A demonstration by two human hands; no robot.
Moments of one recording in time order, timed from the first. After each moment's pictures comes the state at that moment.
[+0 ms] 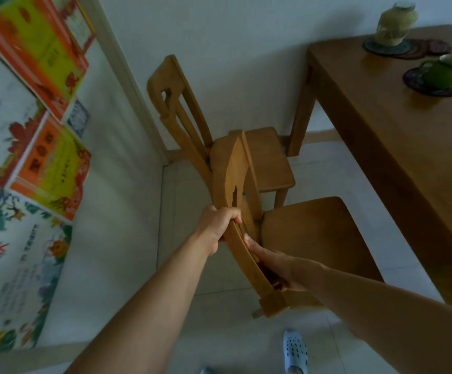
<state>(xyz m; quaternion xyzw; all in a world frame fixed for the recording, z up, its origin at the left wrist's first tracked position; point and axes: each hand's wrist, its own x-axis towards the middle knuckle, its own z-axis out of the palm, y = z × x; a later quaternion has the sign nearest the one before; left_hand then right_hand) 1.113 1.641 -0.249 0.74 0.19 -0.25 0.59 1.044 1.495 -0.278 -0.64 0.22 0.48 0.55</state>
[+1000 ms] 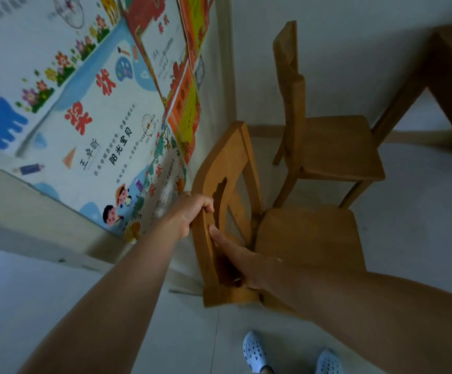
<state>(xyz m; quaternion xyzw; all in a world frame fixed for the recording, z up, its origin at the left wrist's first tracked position) 1.038 1.979 -0.244 0.69 0.34 -0.20 0.61 0.992 1.846 -0.273 -0.78 0.08 0.41 0.47</state>
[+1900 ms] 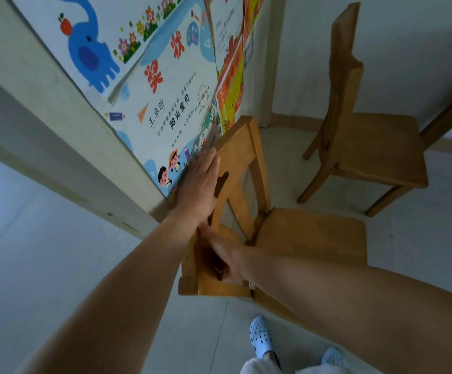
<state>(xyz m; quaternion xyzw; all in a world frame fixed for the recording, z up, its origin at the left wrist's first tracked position) 0.994 2.030 -0.254 1.00 0.02 0.00 0.05 0.946 1.925 -0.281 -0.58 0.21 0.61 0.51</state>
